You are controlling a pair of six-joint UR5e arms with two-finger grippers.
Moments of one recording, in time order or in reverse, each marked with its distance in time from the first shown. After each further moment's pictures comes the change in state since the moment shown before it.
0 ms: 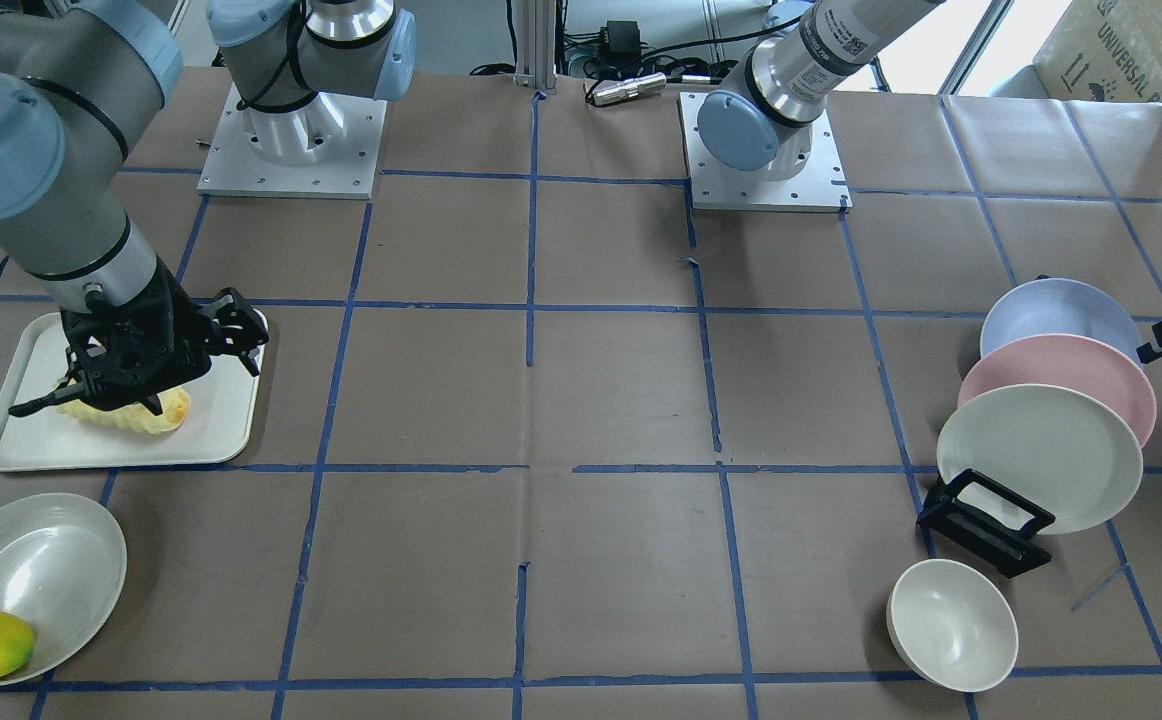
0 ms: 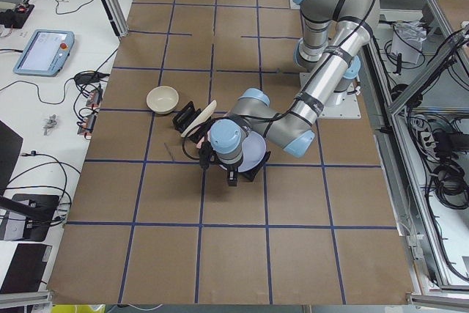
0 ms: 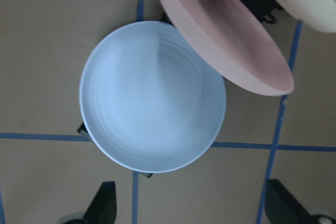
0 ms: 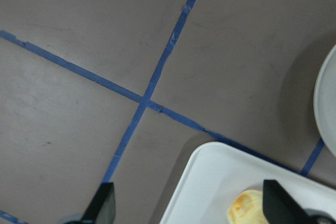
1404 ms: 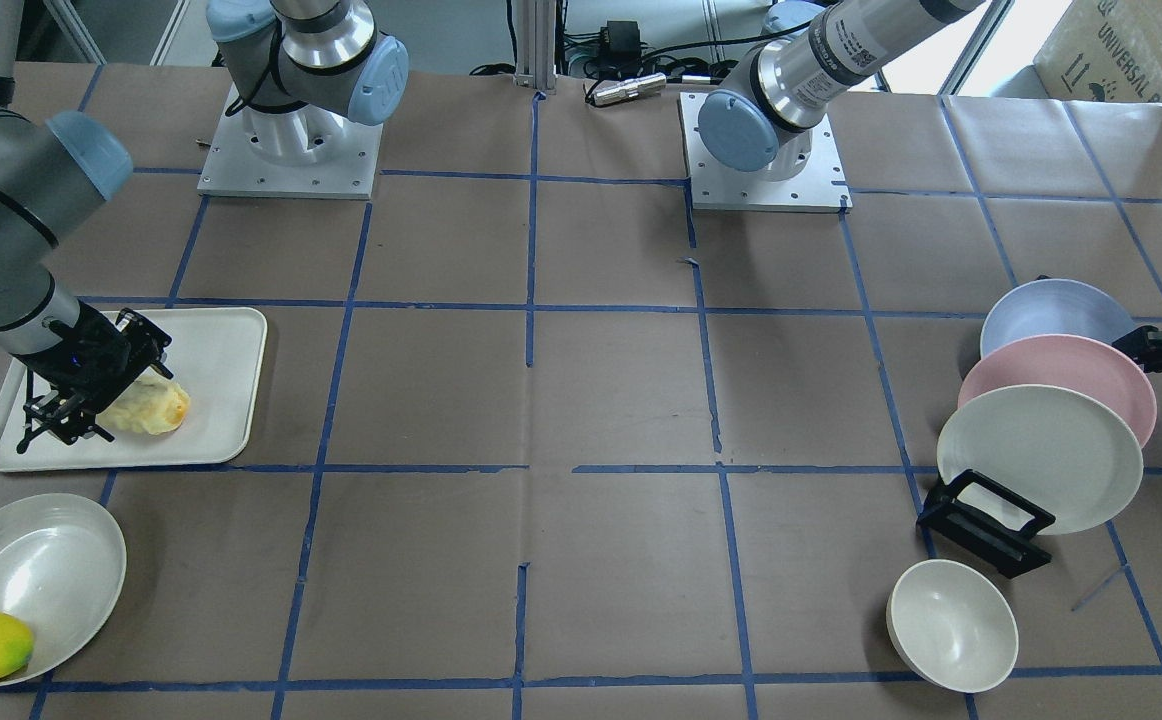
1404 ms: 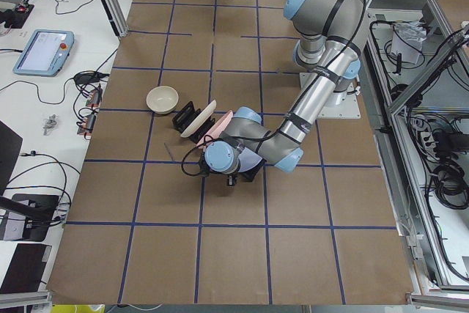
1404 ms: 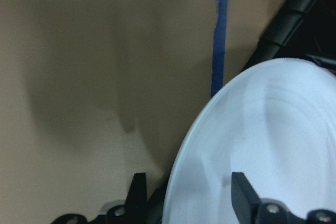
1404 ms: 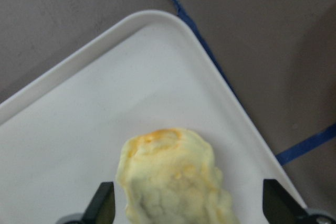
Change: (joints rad) left arm 0.003 -0.070 0.009 -0.116 0.001 -0.012; right arm -0.308 0.077 0.291 -0.328 0.009 -0.826
